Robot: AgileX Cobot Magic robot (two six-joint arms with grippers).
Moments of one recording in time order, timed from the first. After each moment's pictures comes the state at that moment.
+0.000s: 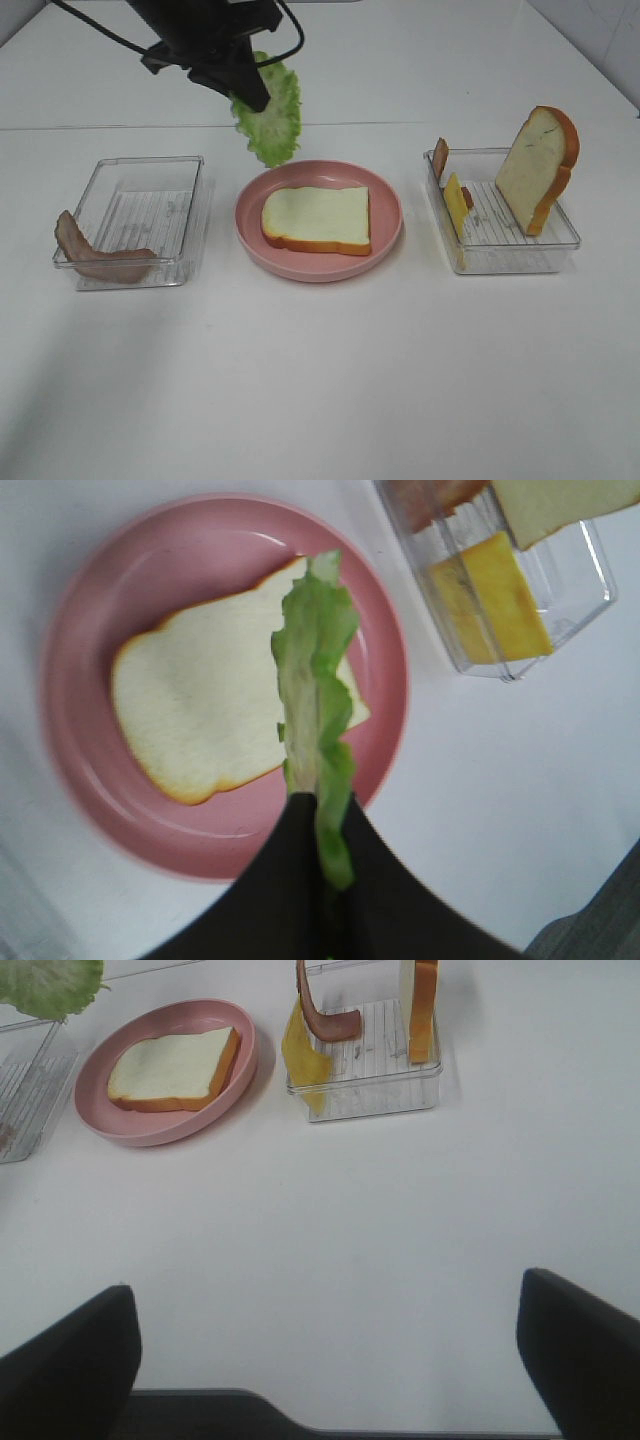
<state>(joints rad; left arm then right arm) -0.33 2.25 -2.13 -0.55 1.22 0.16 -0.02 0.00 -0.45 0.18 1.09 0.02</state>
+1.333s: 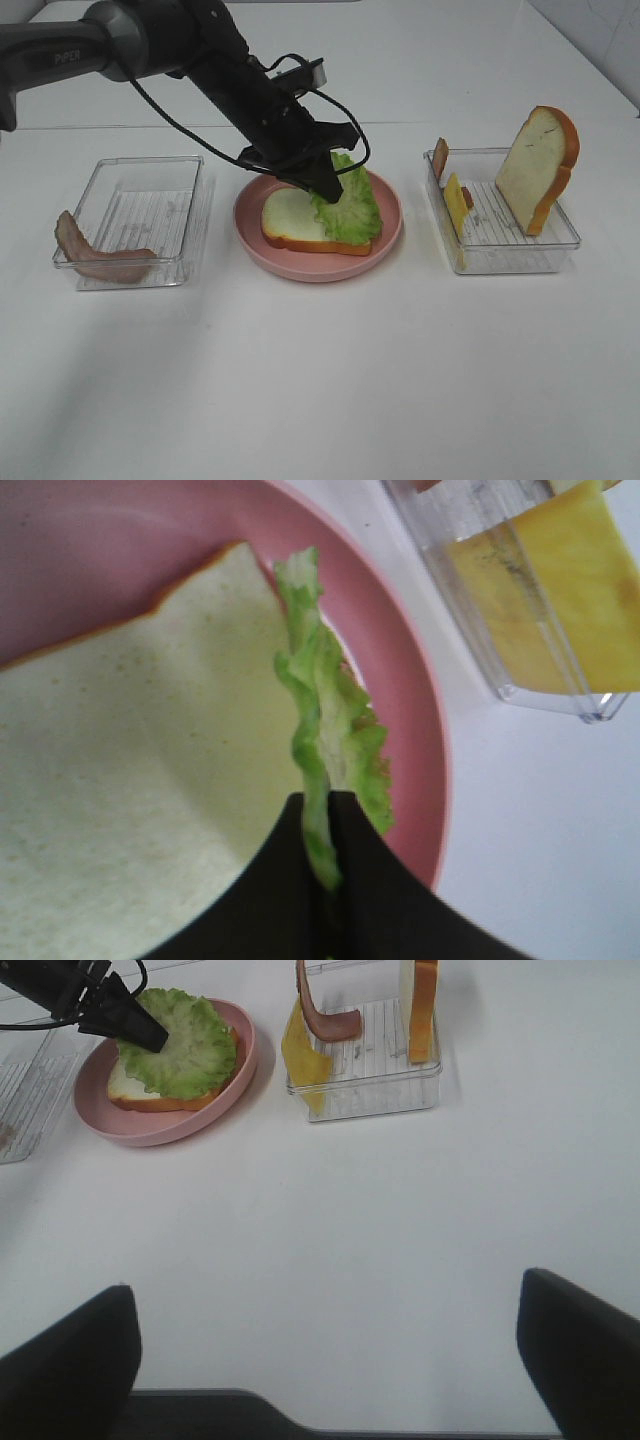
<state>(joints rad) -0.43 2.51 -2.15 -0.64 1.04 0.26 -0.02 0.00 -0.45 0.18 1.09 0.02</state>
